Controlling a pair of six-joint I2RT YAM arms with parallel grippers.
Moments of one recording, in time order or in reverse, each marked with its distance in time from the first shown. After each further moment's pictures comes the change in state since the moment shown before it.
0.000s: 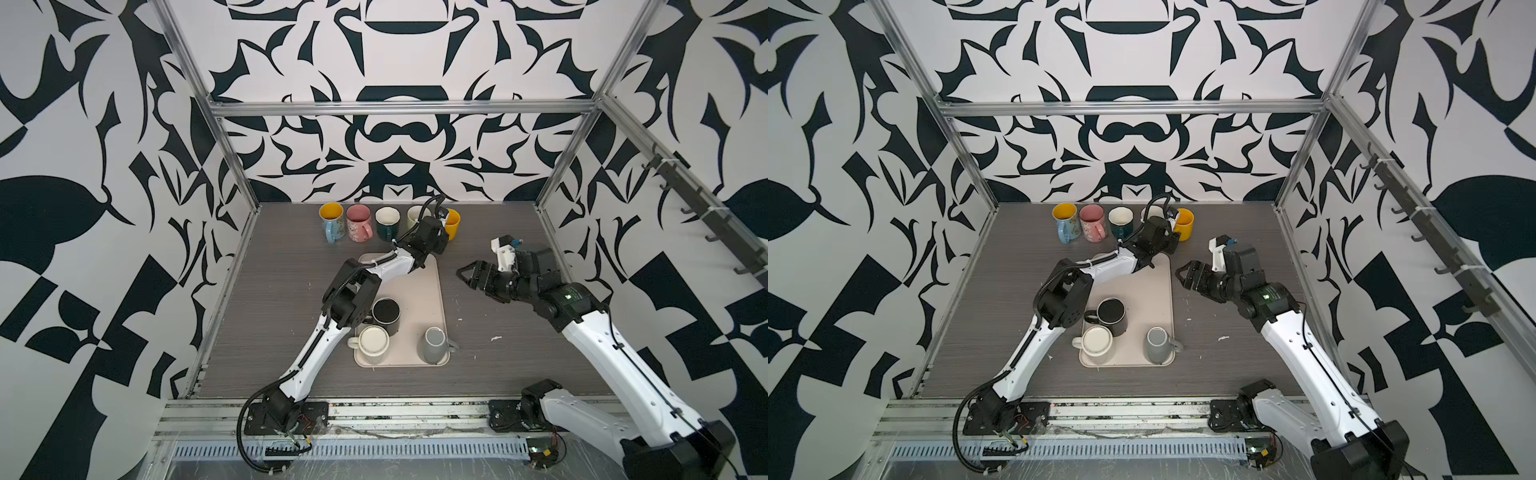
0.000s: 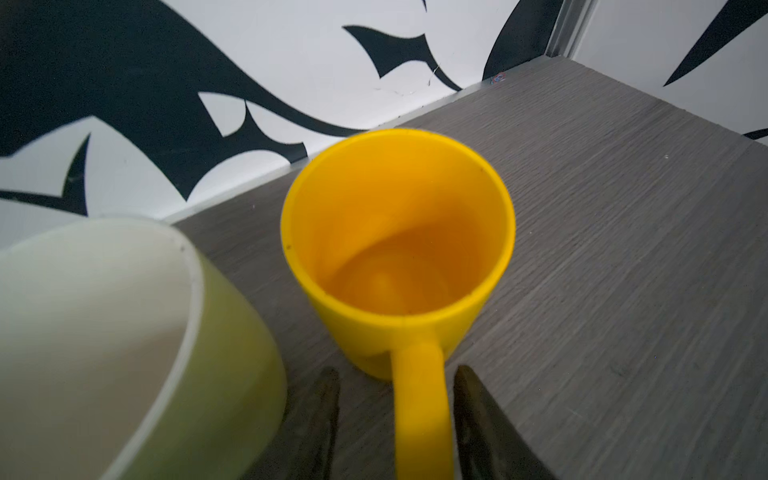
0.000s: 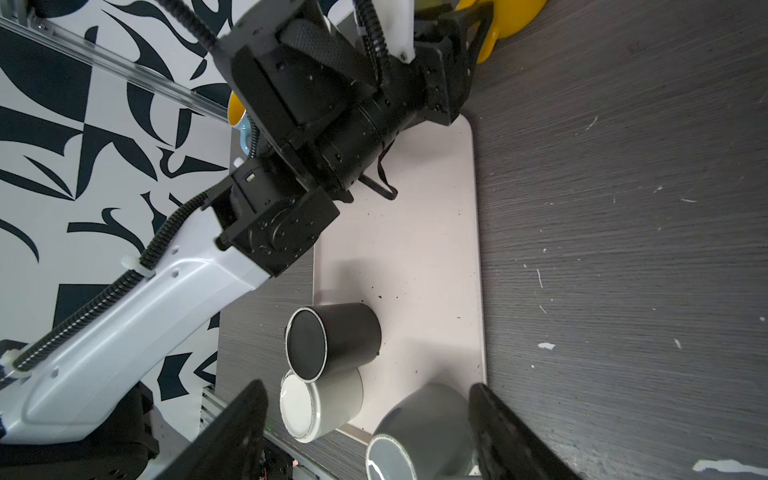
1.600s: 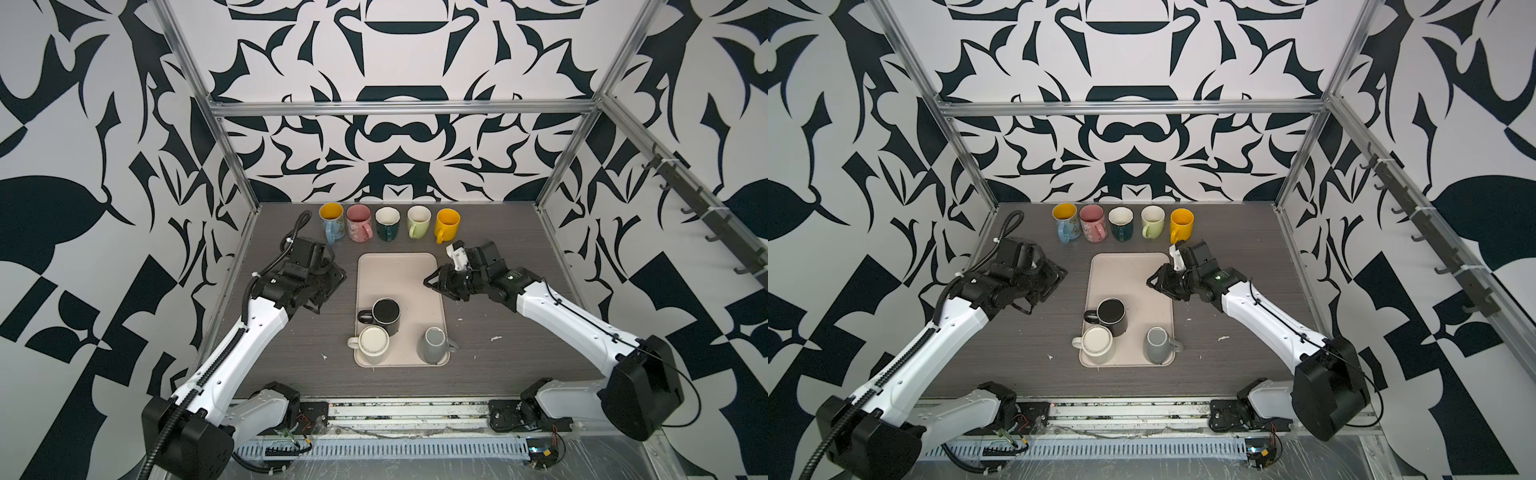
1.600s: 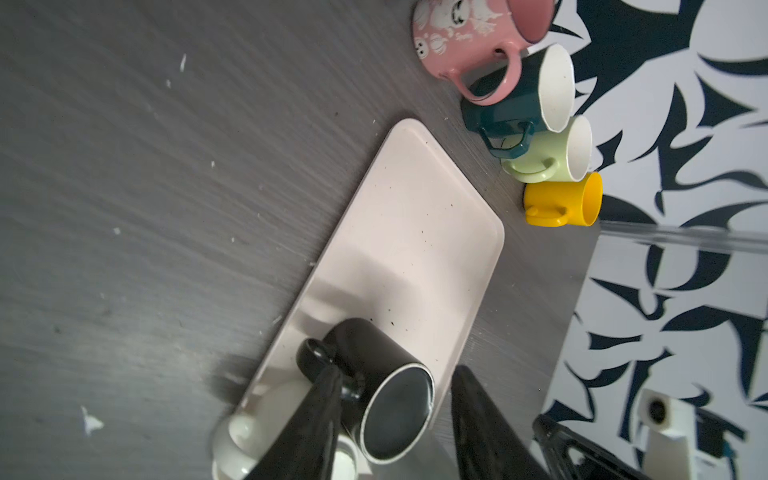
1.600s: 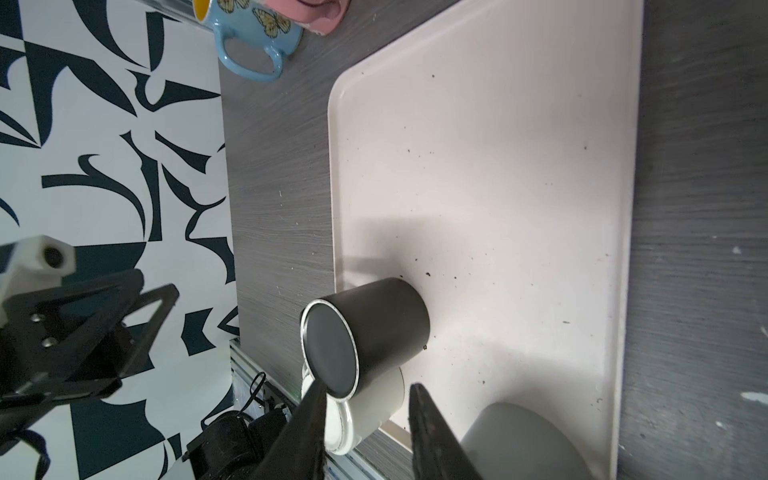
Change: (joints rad) left arm 0.344 -1.437 -1.010 -0.841 0.214 -1.128; right arm 0.190 0.329 0.008 0.235 -0.063 0.140
